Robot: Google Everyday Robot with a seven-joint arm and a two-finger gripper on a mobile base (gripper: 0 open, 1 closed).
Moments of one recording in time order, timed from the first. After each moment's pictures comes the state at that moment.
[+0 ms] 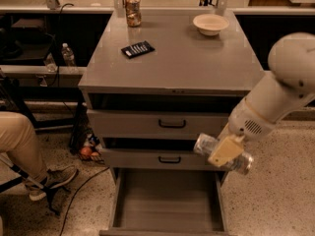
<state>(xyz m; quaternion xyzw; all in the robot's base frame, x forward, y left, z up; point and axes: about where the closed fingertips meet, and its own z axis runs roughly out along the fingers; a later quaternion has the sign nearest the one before) 0.424 -0.155 0.780 -0.50 0.83 0.21 0.07</state>
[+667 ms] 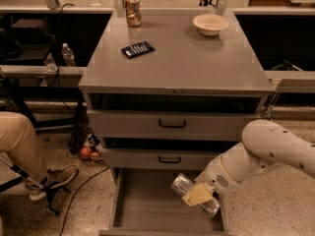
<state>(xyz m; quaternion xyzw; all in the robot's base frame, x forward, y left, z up) 0.387 -0.101 0.630 -0.43 0.84 0.30 0.10</state>
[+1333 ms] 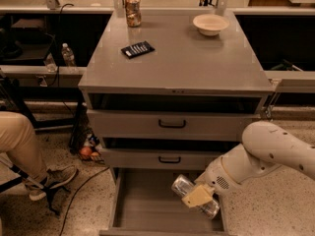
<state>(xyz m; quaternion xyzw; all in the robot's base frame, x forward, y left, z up) 0.384 -0.101 0.625 -0.43 0.84 0.31 0.10</state>
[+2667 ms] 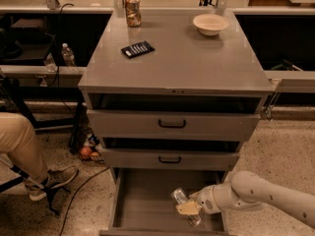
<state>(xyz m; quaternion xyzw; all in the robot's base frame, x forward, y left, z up) 0.435 -0.105 0.407 -0.32 0.86 0.37 0.18</state>
